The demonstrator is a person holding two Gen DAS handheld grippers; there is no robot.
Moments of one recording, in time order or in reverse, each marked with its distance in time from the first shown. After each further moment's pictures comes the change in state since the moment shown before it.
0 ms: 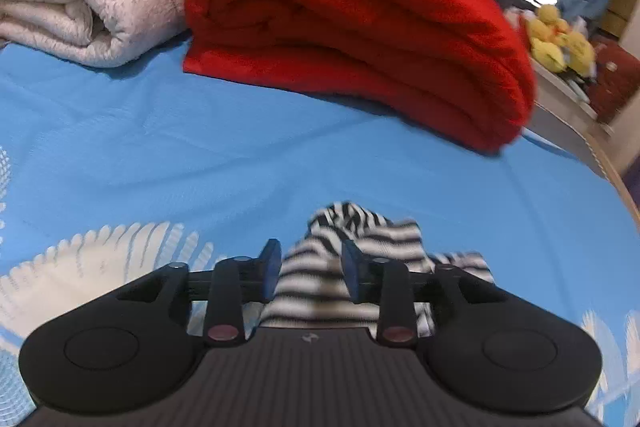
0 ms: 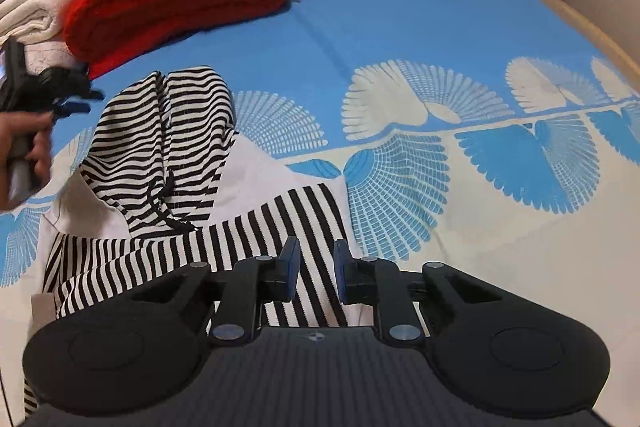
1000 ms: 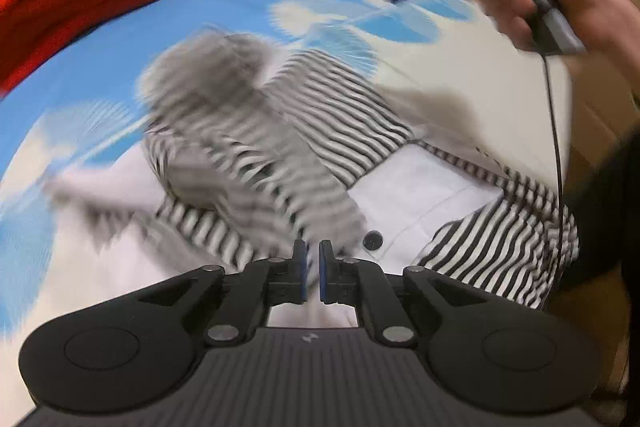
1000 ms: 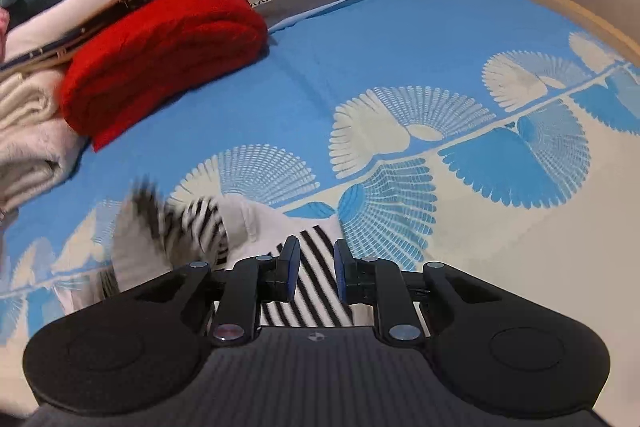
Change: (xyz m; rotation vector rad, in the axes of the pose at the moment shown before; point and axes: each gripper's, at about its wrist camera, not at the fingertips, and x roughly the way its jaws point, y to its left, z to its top) left arm -0.335 0.033 -0.262 0.774 0.265 -0.442; right arm -0.034 -0.037 0.016 0.189 -0.087 0.072
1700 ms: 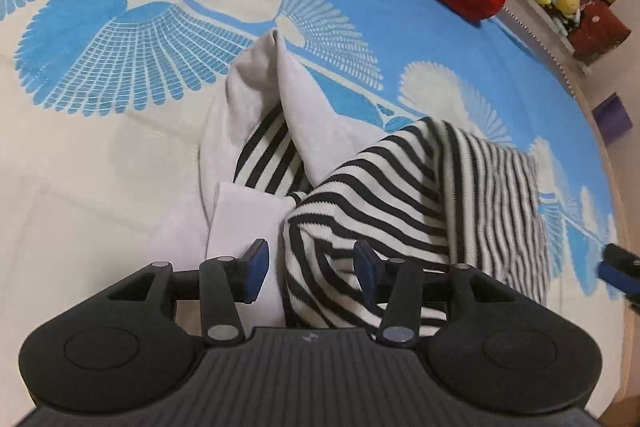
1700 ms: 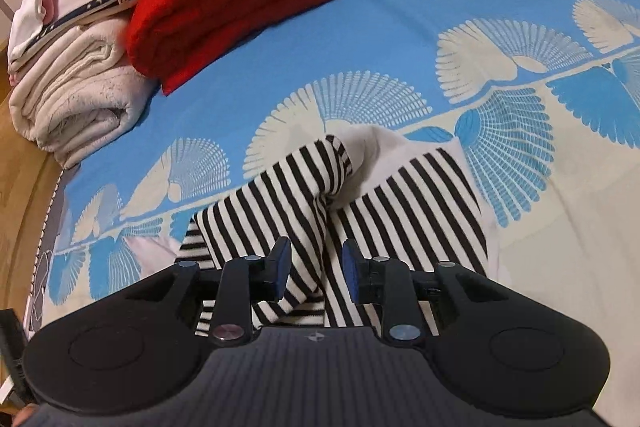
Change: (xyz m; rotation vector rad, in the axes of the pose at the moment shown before) left arm 0.090 0.142 -0.008 -0.888 -0.029 0.248; right arm 0.026 0.064 -0.032 -0.015 0.159 0.189
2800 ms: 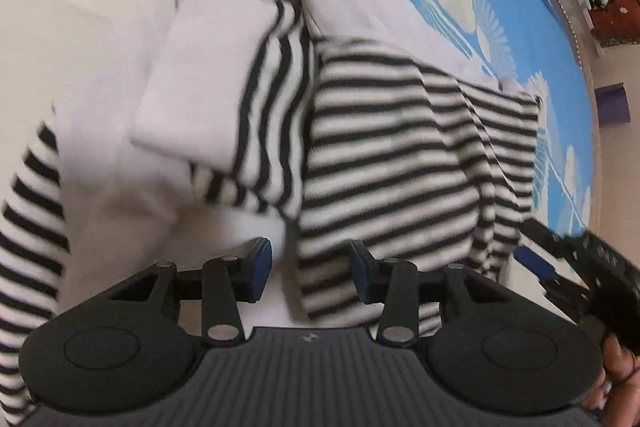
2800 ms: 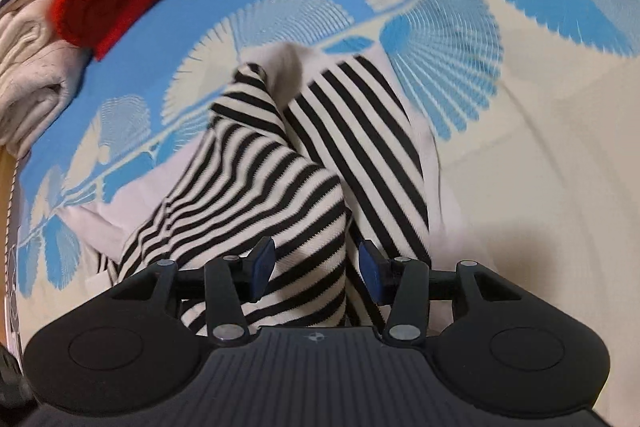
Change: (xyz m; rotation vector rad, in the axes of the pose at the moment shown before) left arm 0.022 -0.009 -0.036 -0.185 0.332 -0.098; right arm 0.042 -0.057 -0.033 0.131 0.175 -0.108
